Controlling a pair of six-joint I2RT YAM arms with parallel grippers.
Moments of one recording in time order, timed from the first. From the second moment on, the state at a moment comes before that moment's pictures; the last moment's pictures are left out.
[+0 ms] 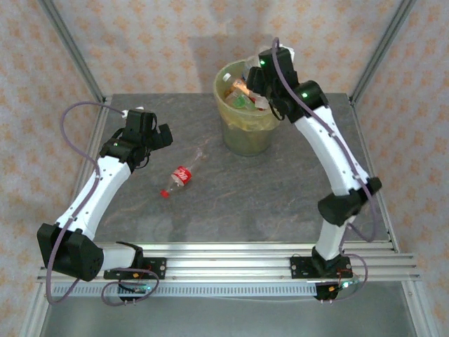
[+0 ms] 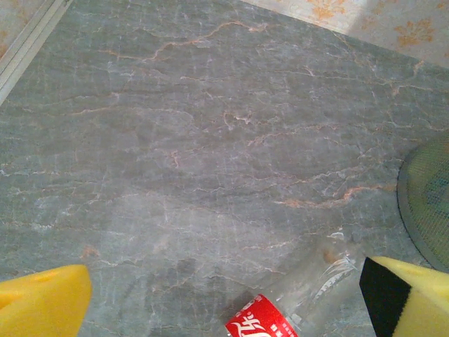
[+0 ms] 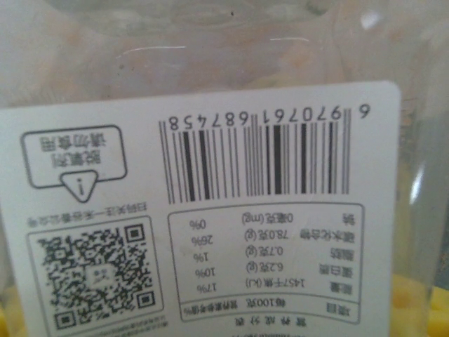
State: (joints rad) left arm -0.19 1.29 1.21 -0.70 -0.29 -0.48; right arm 0.55 1.84 2.29 -1.00 0.42 0.53
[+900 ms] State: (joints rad) left arm -0.19 1.30 1.21 -0.70 -0.29 -0.48; right arm 0.51 2.10 2.52 -1.15 0.53 0.69
